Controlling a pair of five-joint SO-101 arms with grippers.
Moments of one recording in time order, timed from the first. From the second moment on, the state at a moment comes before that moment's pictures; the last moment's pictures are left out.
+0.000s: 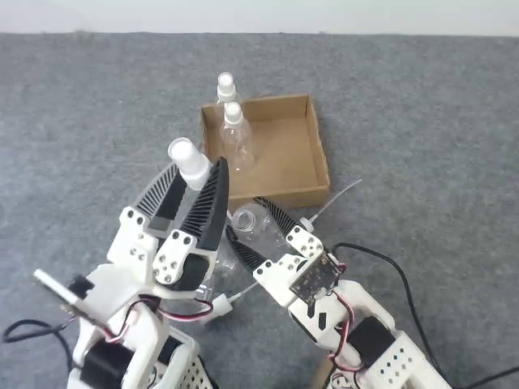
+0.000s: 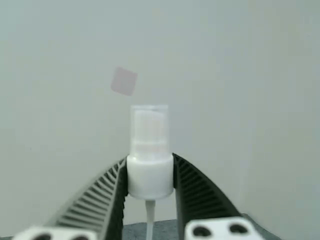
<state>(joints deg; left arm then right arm) 21.8 -103.3 69.4 29.8 17.3 -47.0 -98.2 95.4 16.0 11.0</state>
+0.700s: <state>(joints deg) 27.0 -103.3 66.8 35.5 17.4 -47.7 -98.2 95.4 16.0 11.7</state>
